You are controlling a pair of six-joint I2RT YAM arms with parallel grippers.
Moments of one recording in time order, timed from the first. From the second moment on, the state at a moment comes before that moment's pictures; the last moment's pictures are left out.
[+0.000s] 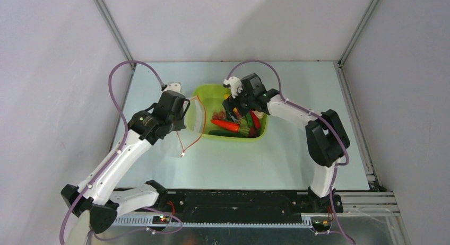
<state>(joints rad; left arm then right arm) -0.56 1.08 1.17 -0.97 -0.43 -0.42 0.62 1.83 1.38 -0.30 -0.33 -0.09</state>
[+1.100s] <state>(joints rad) -0.45 1.08 1.13 -0.91 -0.27 -0.42 0.69 2.22 1.76 -0.61 -0.27 -0.58</state>
